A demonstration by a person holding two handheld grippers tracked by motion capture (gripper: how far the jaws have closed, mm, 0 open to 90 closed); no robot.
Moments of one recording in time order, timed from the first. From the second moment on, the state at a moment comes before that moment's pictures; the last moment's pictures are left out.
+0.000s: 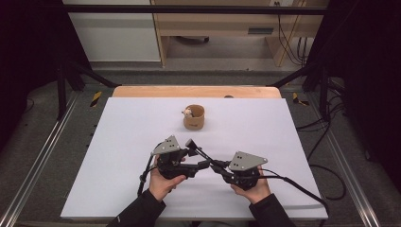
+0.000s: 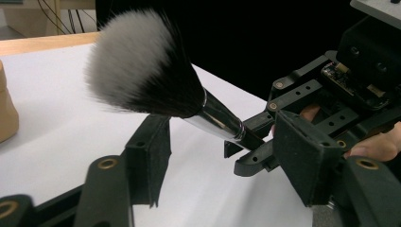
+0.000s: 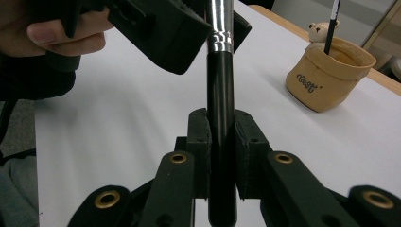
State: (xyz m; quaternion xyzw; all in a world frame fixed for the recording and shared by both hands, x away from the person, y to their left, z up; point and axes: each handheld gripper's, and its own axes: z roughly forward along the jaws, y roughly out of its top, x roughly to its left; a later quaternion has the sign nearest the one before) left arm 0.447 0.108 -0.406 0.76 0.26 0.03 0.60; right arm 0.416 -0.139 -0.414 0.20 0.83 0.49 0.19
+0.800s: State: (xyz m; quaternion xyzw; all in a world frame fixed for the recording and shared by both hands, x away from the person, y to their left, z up) left arm 0.449 0.113 -0.408 0.74 0.27 0.00 0.62; right arm 0.416 -0.137 -0.417 0.19 0.83 0.49 0.18
